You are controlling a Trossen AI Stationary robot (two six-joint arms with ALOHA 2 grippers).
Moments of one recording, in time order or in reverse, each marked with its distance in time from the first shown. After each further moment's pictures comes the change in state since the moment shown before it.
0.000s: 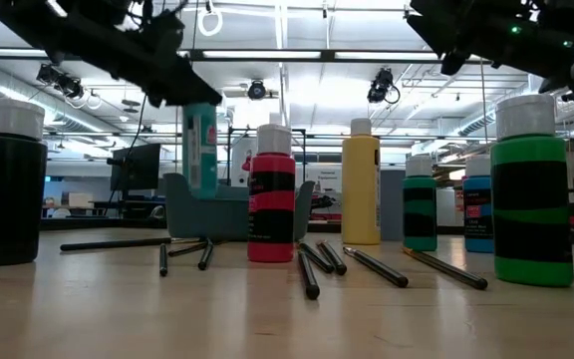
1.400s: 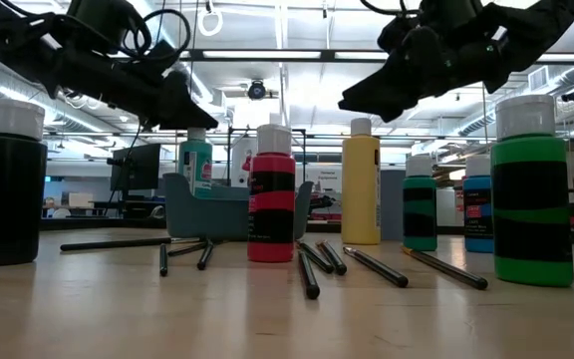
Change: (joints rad) left arm 0.040 0.086 -0.147 0.284 -0.108 0.026; right arm 0.018 0.357 0.364 -0.779 -0.162 -0.071
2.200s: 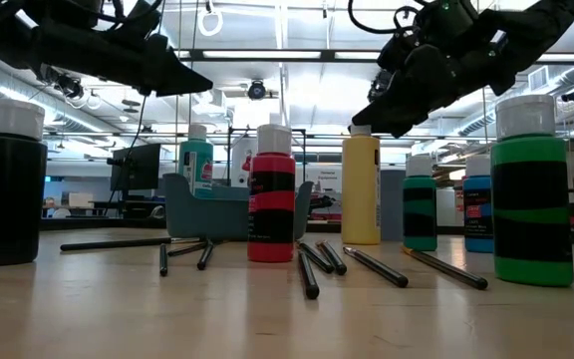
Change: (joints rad) left arm -0.070 -0.168 0.000 0.002 0.002 0.190; right arm 0.000 0.000 0.000 -0.144 0.026 0.026
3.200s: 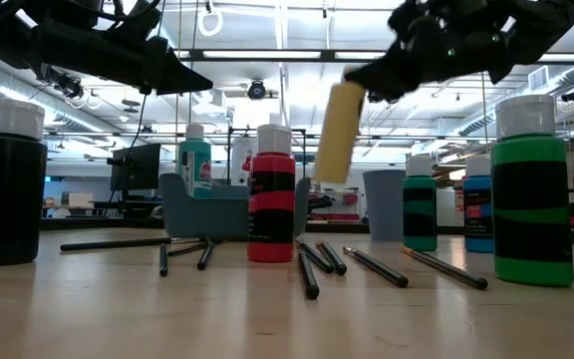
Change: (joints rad) left arm 0.000 0.001 0.001 0.004 -0.004 0.033; right arm -0.009 -0.080 -0.001 0.208 -0.018 -0.134
